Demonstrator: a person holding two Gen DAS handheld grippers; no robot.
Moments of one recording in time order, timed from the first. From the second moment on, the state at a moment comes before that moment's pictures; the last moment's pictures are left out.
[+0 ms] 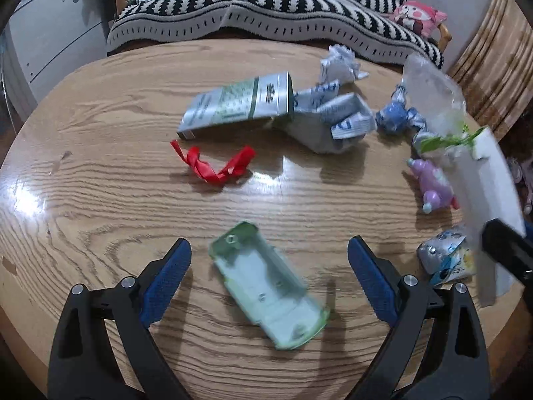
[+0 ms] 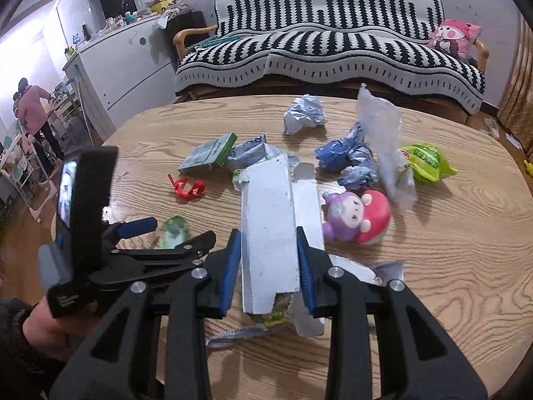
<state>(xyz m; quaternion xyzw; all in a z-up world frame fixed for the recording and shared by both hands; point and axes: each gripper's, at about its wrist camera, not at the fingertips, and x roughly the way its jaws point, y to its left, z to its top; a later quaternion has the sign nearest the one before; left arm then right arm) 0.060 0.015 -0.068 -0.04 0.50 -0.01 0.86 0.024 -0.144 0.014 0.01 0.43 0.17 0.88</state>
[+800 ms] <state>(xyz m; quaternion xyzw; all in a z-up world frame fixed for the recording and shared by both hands) 0.025 -0.097 -0.007 0.01 0.43 -0.12 0.90 -0.046 -0.310 0.034 0.09 0.41 0.03 0.91</state>
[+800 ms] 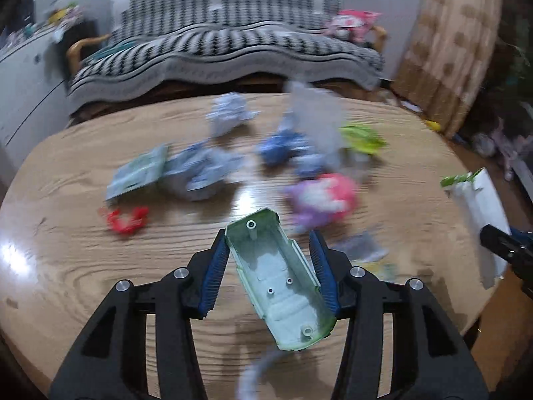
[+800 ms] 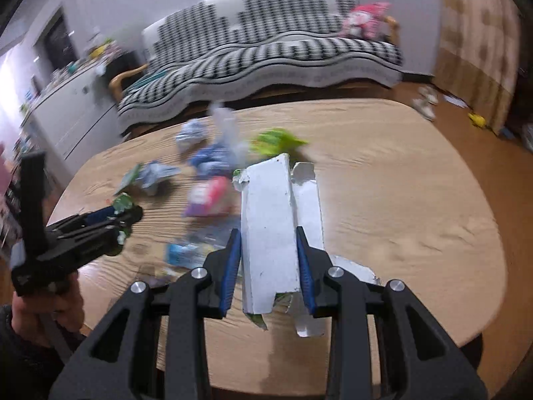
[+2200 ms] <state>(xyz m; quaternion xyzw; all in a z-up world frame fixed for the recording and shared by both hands) -0.133 -0.475 -0.059 0.17 0.39 -0.46 0.78 -0.274 -0.631 -0.057 0.32 0.44 -0.24 0.81</state>
